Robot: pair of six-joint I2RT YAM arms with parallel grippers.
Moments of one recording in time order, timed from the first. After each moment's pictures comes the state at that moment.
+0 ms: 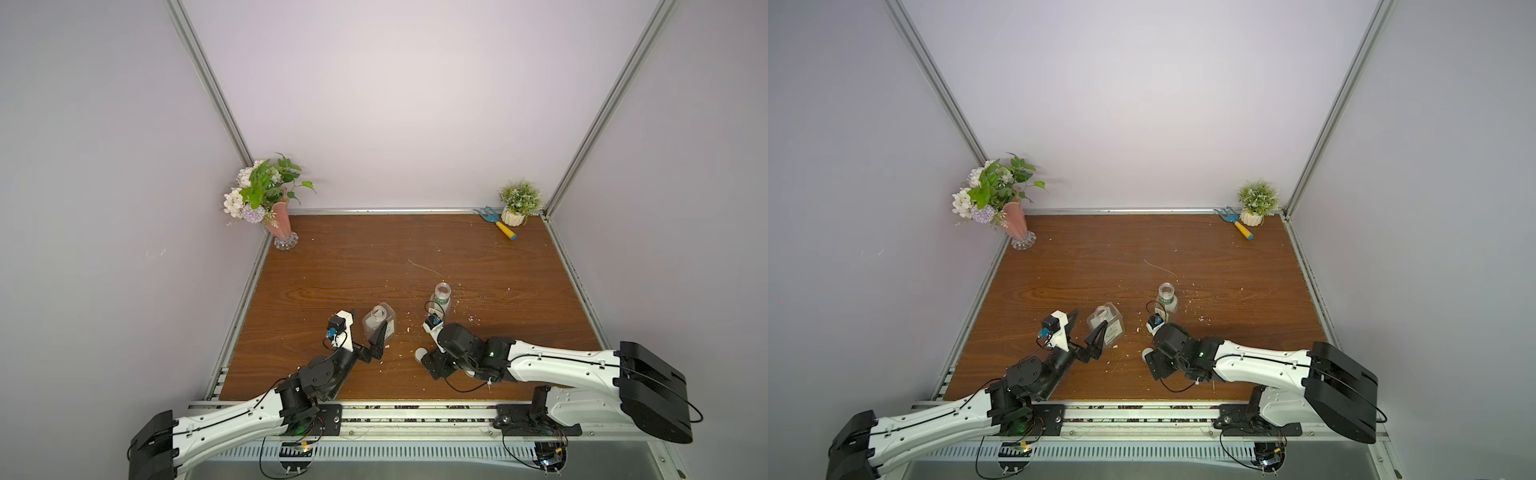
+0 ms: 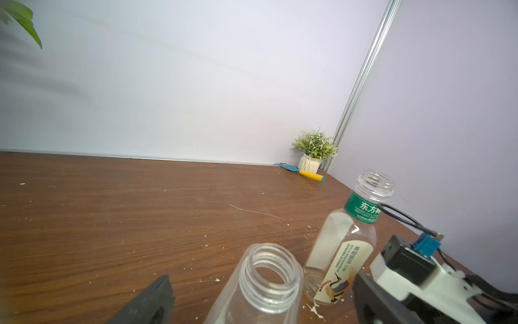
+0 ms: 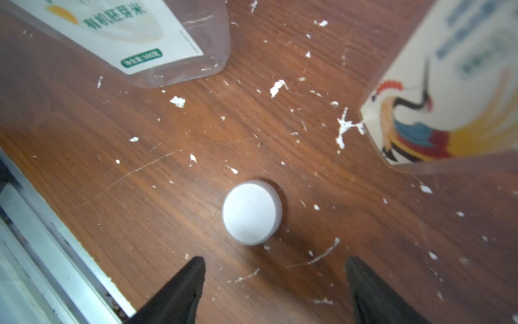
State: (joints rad) left arm -1.11 0.50 0.00 0.53 -0.63 -0.24; right arm 1.14 1.30 0.59 -0.26 0.13 0.46
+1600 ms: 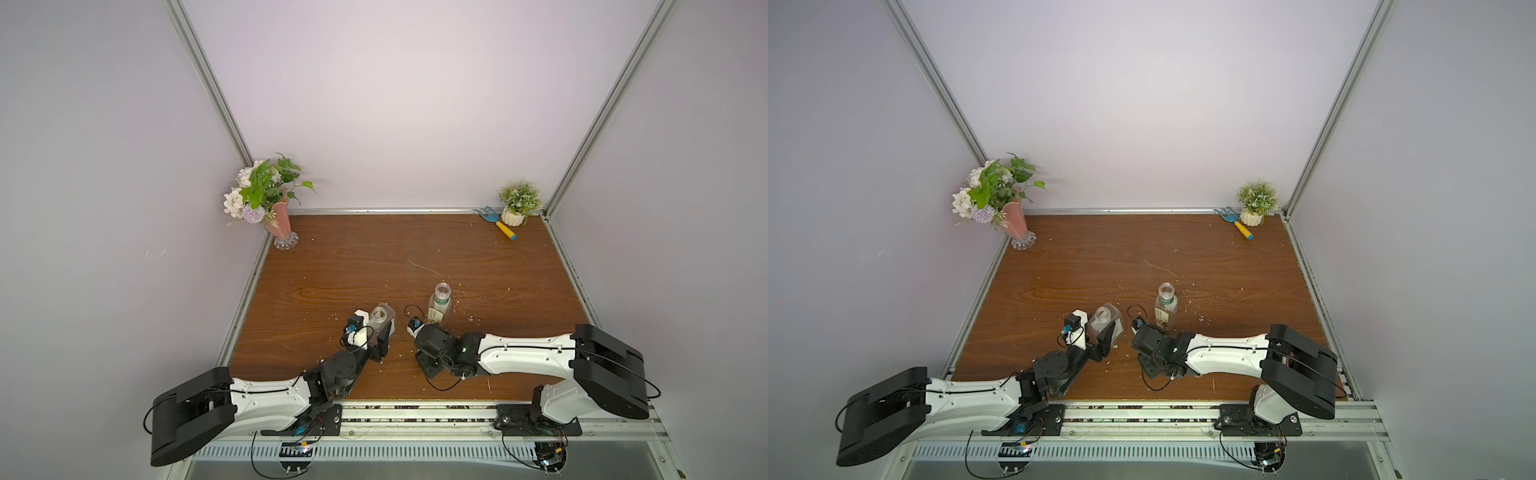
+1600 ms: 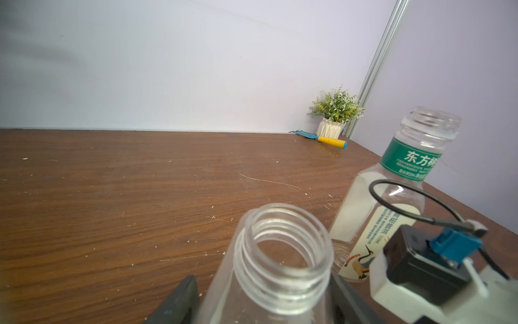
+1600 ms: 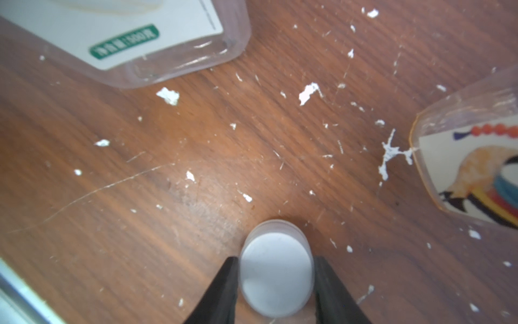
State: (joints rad) left arm -1.10 1.00 0.00 0.91 -0.66 -0.27; right arm 1.19 1.49 0.74 -0.33 0.20 0.43
